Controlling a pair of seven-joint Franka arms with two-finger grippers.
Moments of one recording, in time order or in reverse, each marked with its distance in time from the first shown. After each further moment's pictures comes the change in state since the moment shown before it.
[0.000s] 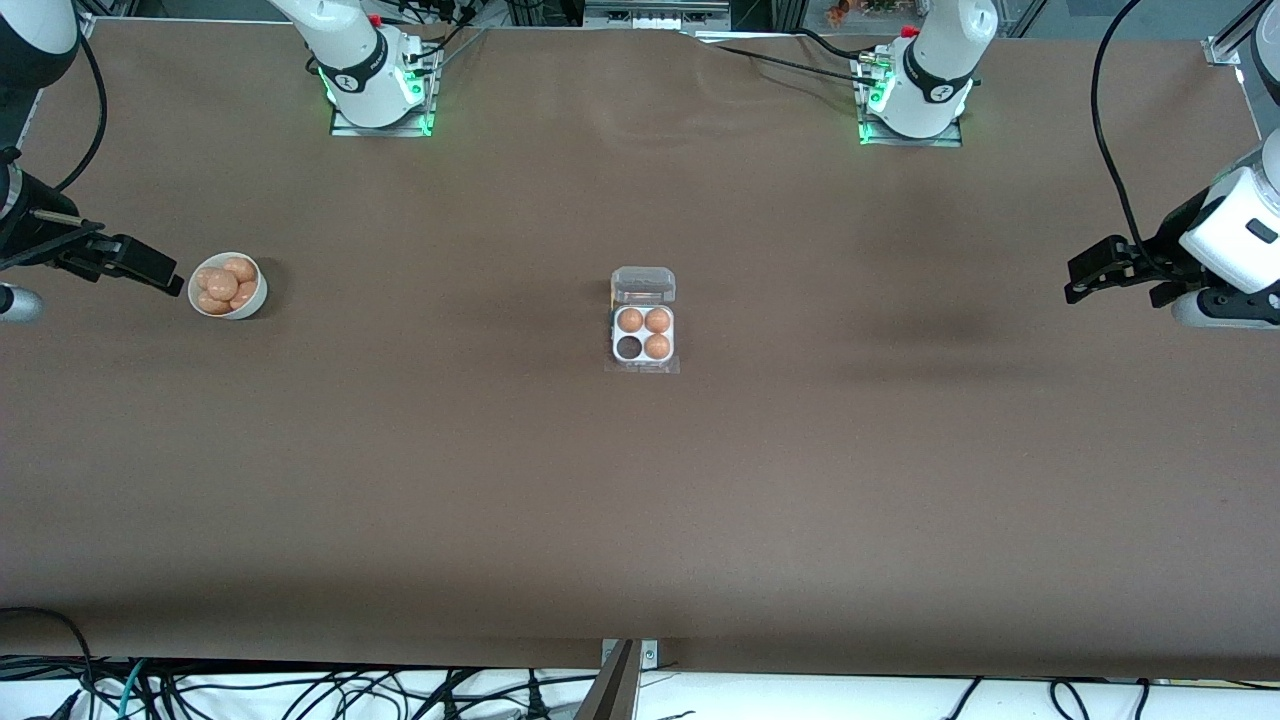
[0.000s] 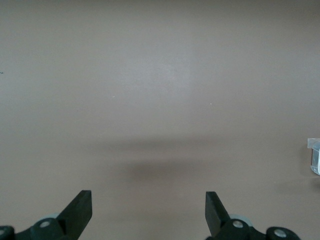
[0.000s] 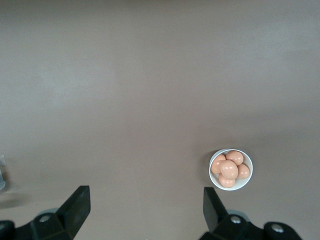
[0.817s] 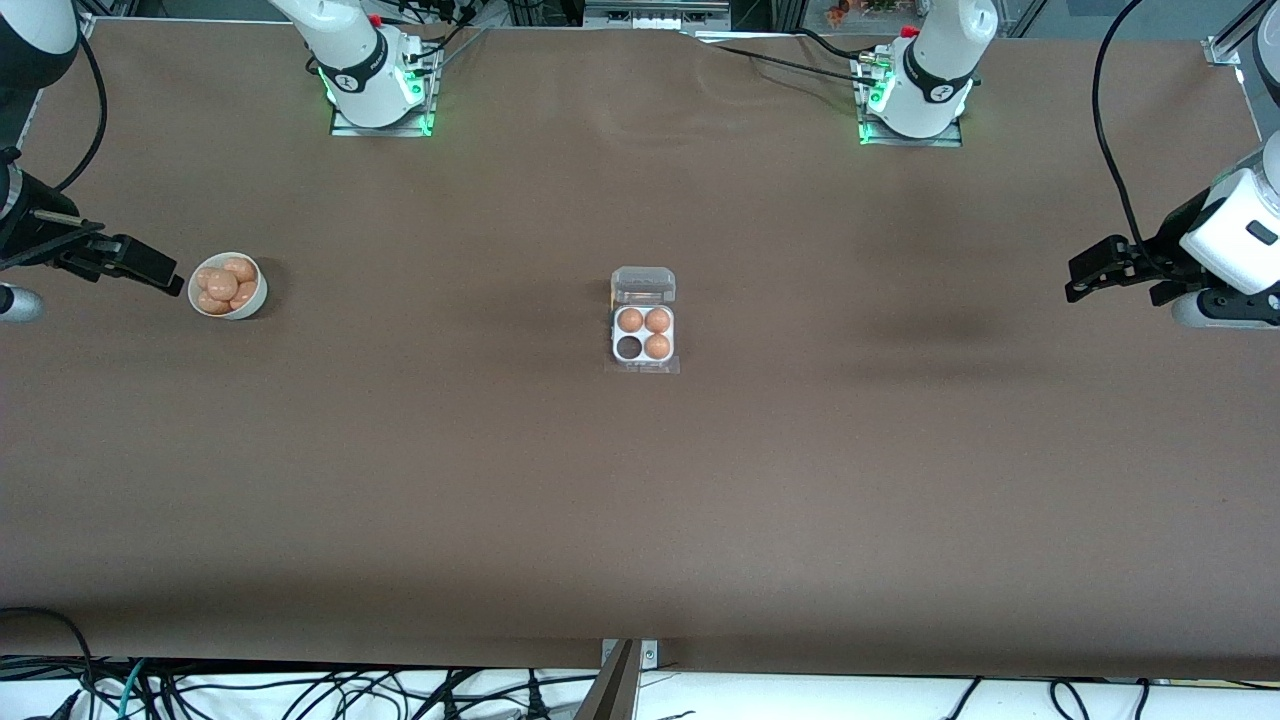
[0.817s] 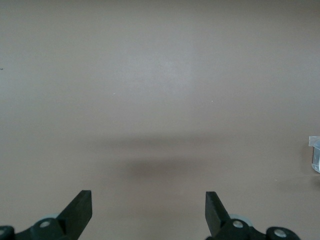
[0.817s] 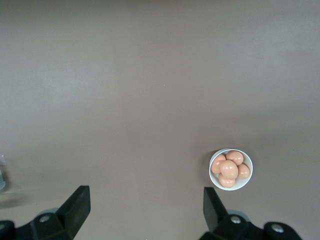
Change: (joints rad) left arm 0.000 0.002 0.004 0.000 0.000 -0.011 0.000; right arm 0.000 0.000 0.000 0.000 0.000 0.000 0.000
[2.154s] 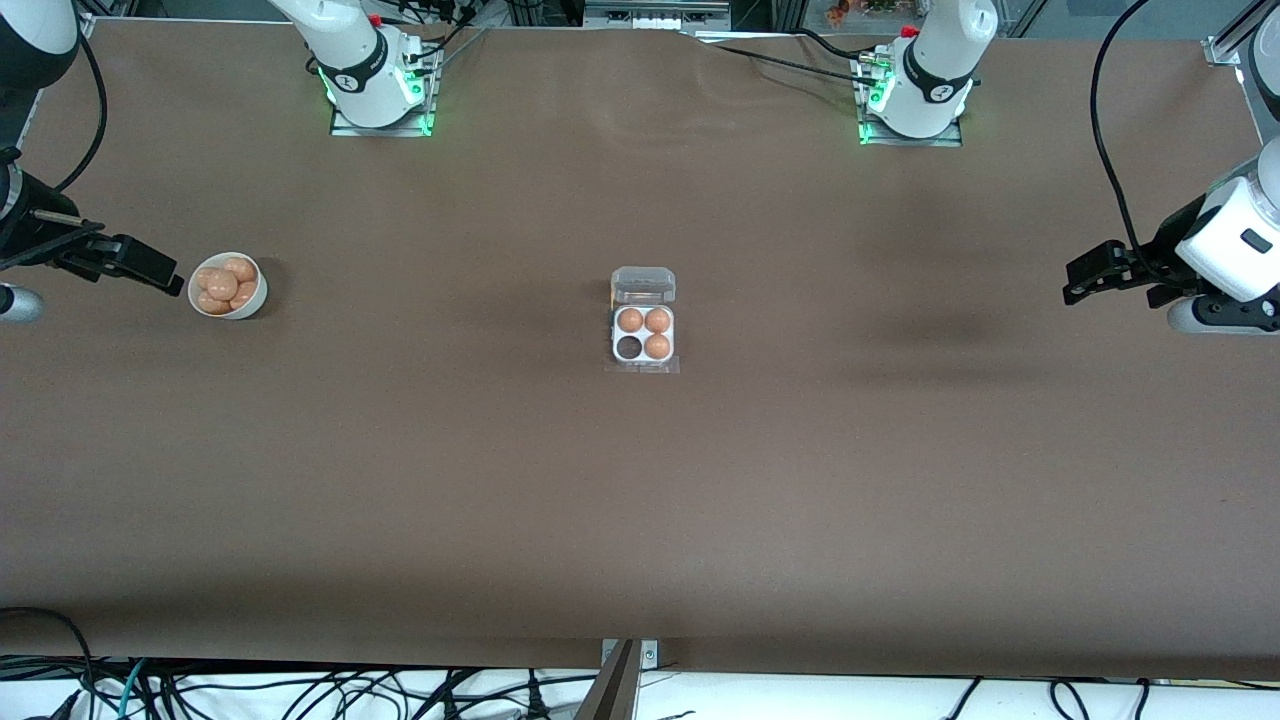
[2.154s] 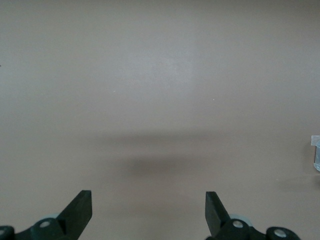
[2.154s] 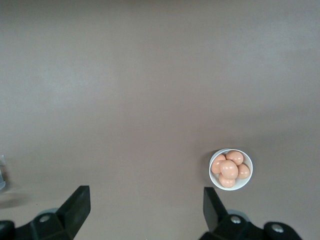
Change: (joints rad) left arm 0.000 0.011 0.001 0.000 0.000 -0.002 -0.002; right arm 0.000 0.000 0.000 0.000 0.000 0.000 0.000
